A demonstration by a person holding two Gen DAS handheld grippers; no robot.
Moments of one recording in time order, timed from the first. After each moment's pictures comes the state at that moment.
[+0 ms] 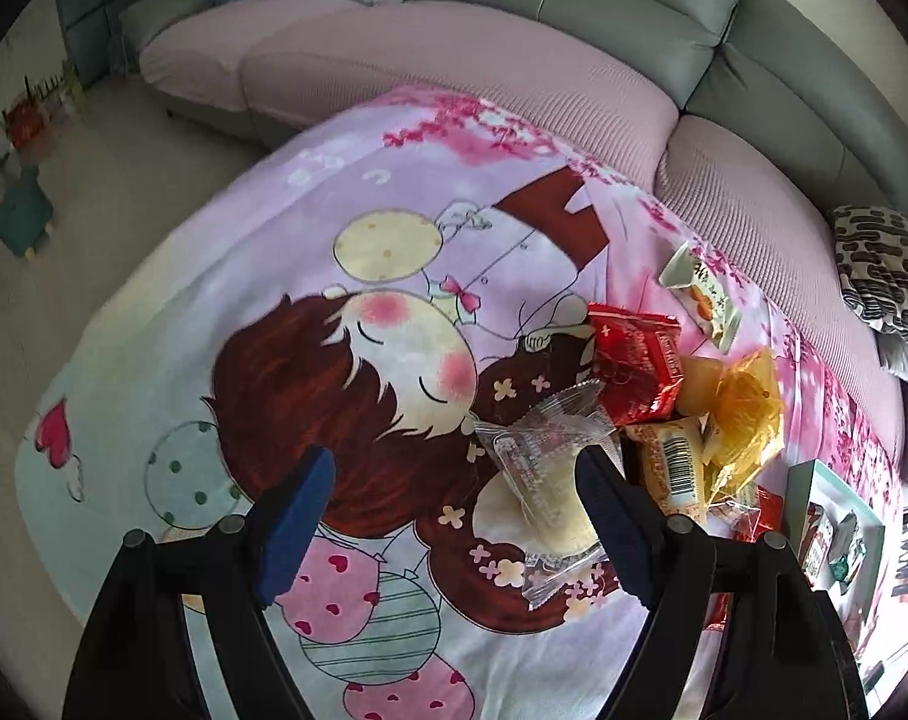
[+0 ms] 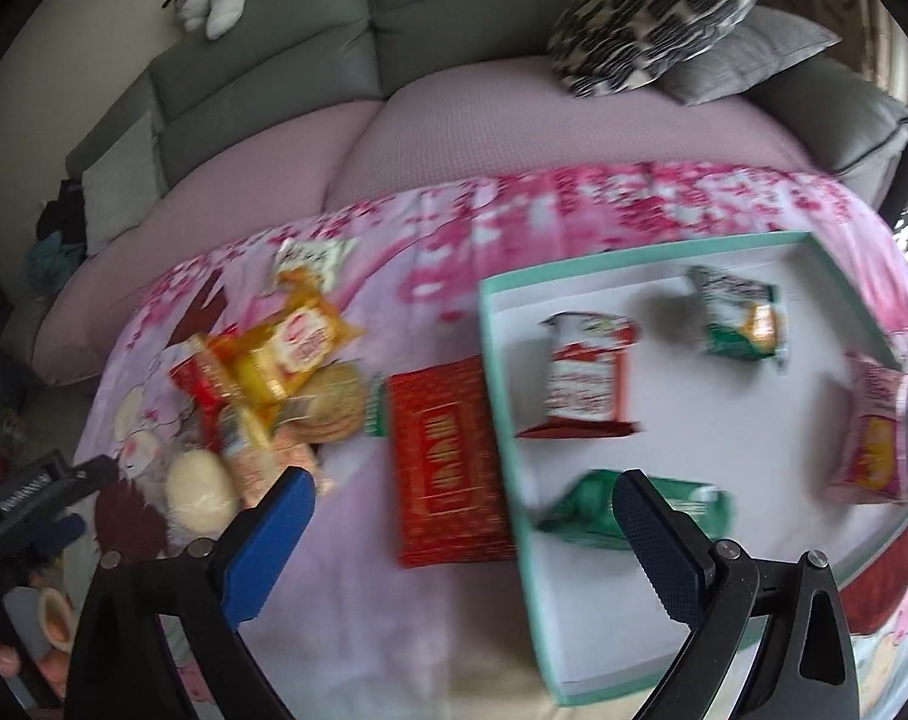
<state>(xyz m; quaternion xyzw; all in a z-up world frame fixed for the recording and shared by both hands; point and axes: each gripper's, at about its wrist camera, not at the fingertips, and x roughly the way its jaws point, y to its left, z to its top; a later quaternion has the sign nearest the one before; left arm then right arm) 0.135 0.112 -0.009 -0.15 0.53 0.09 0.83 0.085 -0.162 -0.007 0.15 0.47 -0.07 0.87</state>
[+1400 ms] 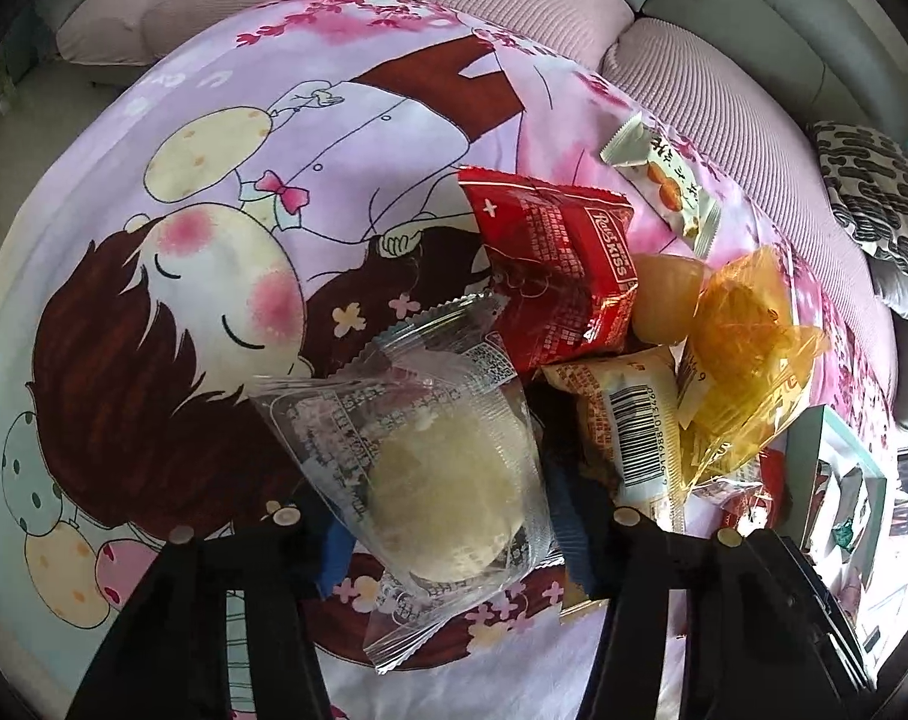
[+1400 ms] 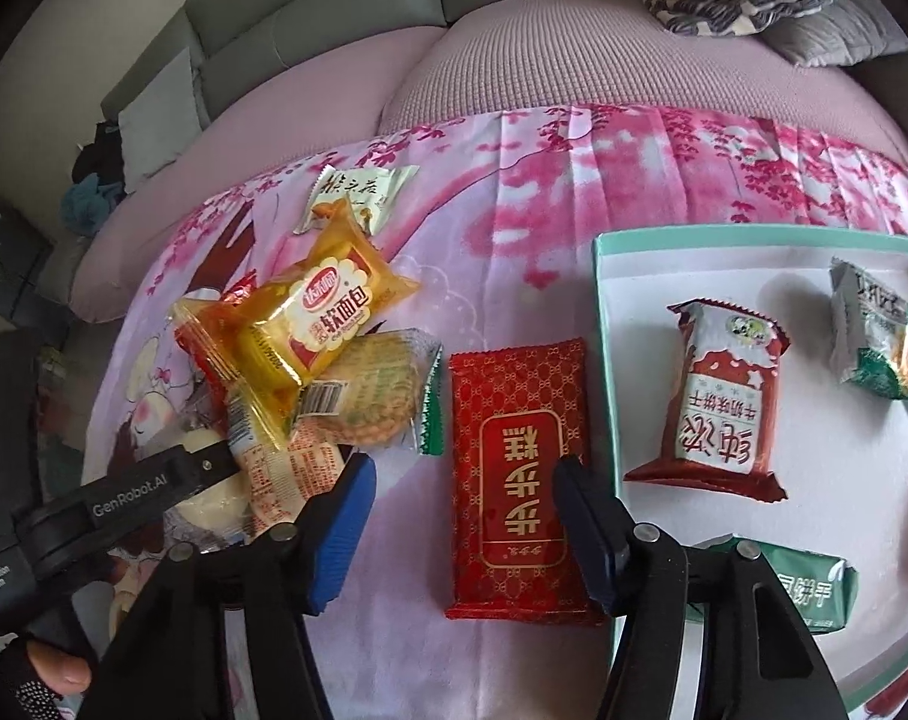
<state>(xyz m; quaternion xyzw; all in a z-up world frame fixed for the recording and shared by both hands) 0.181 0.042 -0.071 -0.14 0.60 0.02 0.79 0.138 -0.156 -0.047 0.15 0.53 0.02 0.83</state>
